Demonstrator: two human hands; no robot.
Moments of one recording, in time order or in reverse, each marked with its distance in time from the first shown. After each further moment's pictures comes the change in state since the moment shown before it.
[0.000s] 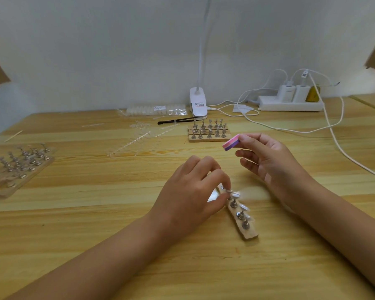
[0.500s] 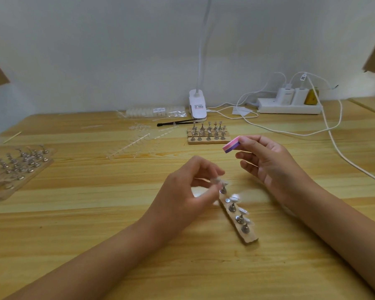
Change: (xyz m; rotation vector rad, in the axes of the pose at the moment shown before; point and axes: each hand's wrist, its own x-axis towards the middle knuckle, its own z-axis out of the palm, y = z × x) left_hand -0.001 0.003 -0.012 -0.758 0.000 -0.387; right_hand 0.000 -0.004 -0.001 0.018 -0.004 0.026
